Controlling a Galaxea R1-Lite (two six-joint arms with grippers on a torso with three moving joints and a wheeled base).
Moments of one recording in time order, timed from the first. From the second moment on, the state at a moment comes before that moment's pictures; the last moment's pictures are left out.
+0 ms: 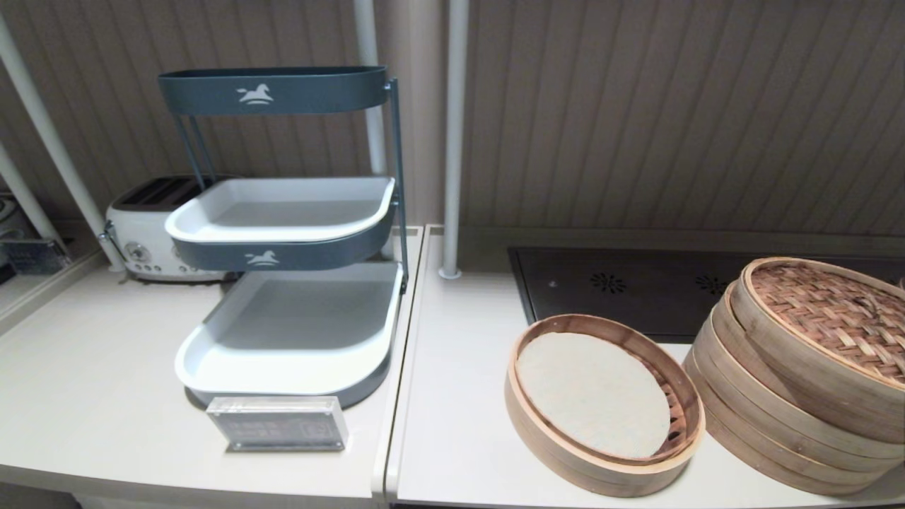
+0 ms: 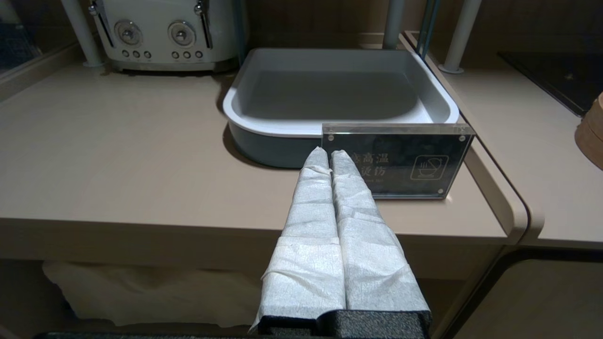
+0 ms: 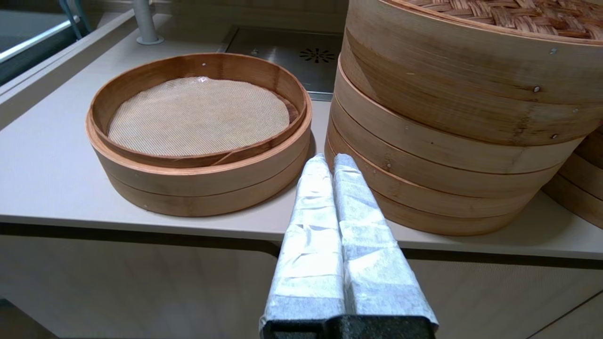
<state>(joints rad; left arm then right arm) 0.00 0.00 0.00 -0.05 -0.01 0.01 -0.01 0.02 0.00 -0.04 0.00 -0.04</state>
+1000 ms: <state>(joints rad) 0.00 0.00 0.00 -0.05 -0.01 0.01 -0.01 0.00 0.00 -0.03 0.00 -0.04</state>
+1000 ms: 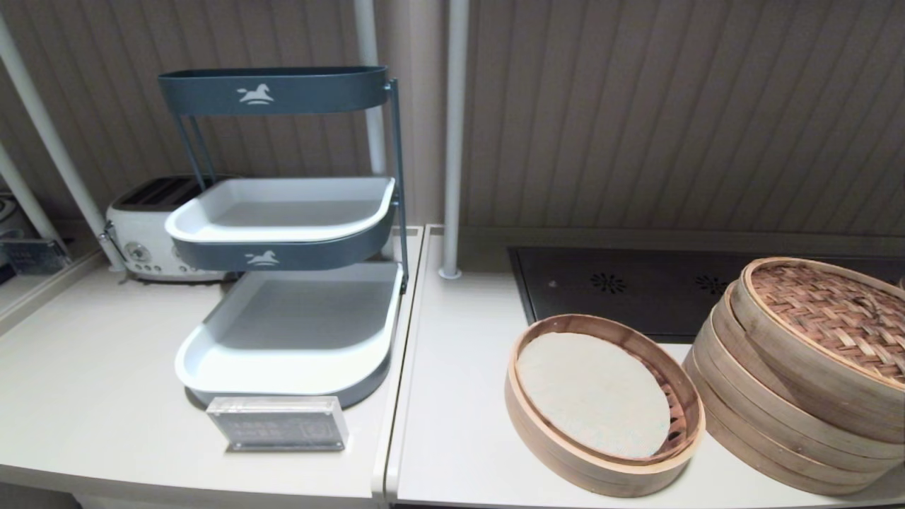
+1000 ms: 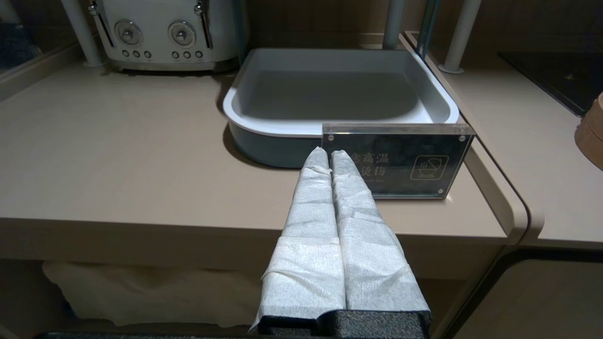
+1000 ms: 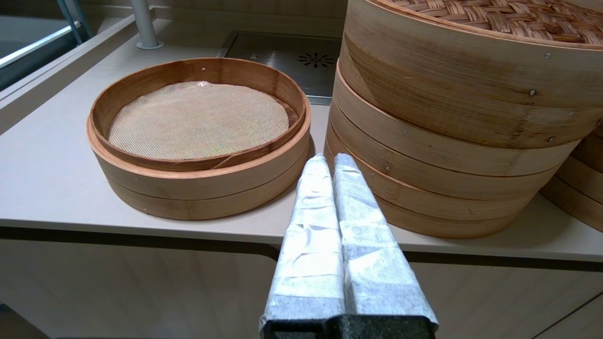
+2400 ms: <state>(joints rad) 0.00 0.00 0.00 -0.05 -0.01 0.01 -0.02 0.58 -0.78 0.30 0.01 -0.04</state>
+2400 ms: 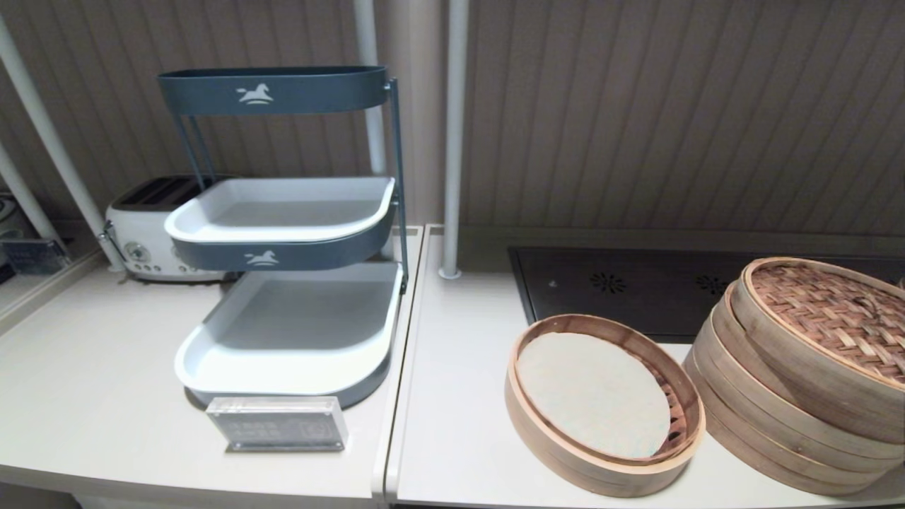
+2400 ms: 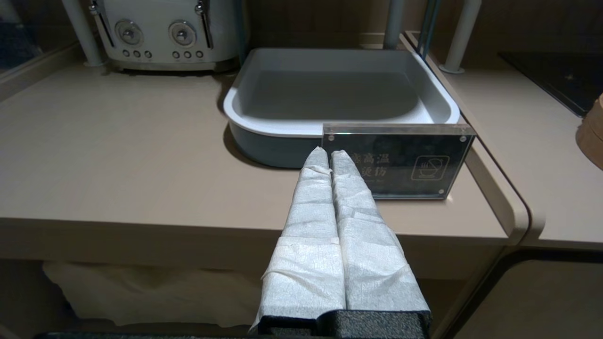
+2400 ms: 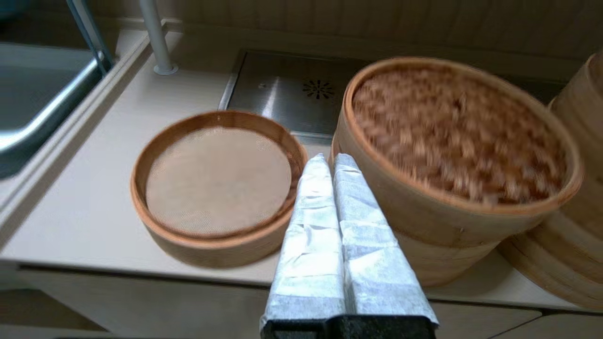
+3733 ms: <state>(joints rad) 0.00 0.00 0.00 -0.05 -0.01 0.01 -0.56 1.67 -1.75 0.93 0.12 -0.08</state>
